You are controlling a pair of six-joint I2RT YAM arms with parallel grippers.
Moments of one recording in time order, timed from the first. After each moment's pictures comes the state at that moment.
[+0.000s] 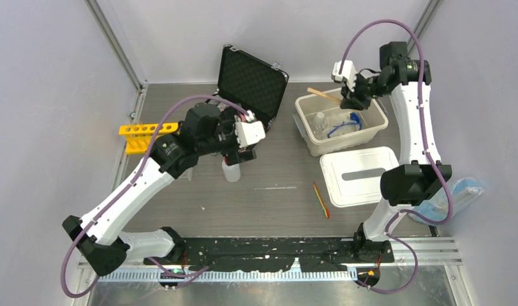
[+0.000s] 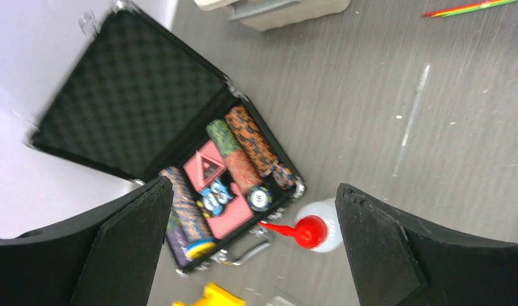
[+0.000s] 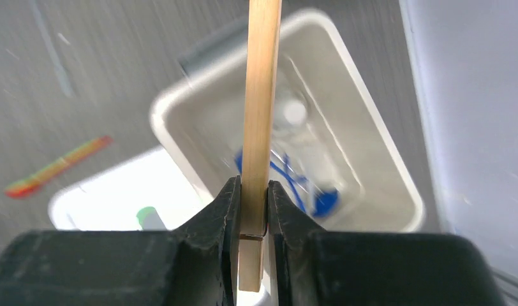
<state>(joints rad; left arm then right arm) -0.77 1.19 1.34 -0.64 0.13 0.75 0.00 1.76 2.09 -1.37 -0.70 -1.14</state>
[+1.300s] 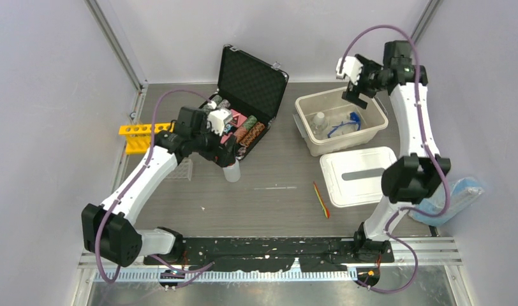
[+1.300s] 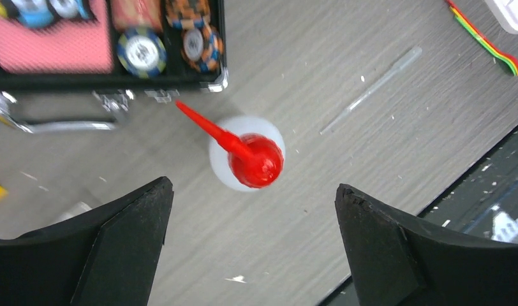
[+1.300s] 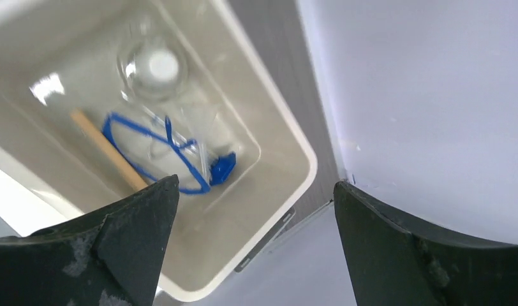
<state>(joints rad) -0.37 1.29 1.17 -0.69 0.35 0.15 -0.08 1.83 1.98 -1.05 -0.46 -1.38</state>
